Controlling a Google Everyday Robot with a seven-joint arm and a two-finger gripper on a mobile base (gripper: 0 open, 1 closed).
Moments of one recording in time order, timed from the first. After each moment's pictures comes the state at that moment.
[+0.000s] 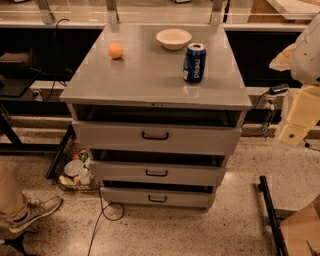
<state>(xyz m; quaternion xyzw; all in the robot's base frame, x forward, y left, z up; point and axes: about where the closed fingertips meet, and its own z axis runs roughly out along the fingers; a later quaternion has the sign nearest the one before) 0.438 -0.216 0.980 -0.60 0.78 -0.04 0.16</state>
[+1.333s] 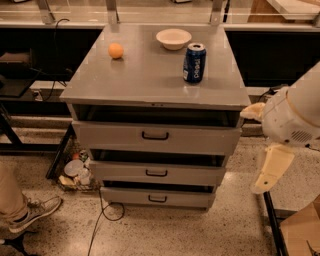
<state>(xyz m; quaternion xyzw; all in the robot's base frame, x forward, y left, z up) 0.426 -0.196 0.869 -0.65 0.74 0.04 0.18</state>
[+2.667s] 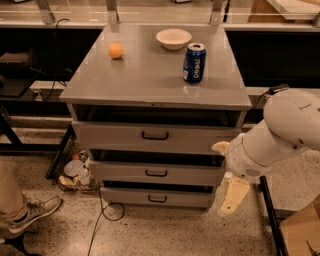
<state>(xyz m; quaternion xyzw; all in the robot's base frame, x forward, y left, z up) 0.436 -0.155 0.738 -0.65 0.73 0.10 0.18</state>
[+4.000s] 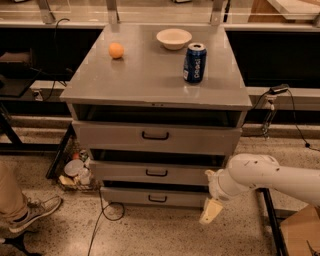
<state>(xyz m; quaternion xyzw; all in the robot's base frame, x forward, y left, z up) 0.501 -0.166 0.513 -0.61 0.77 0.07 0.19</state>
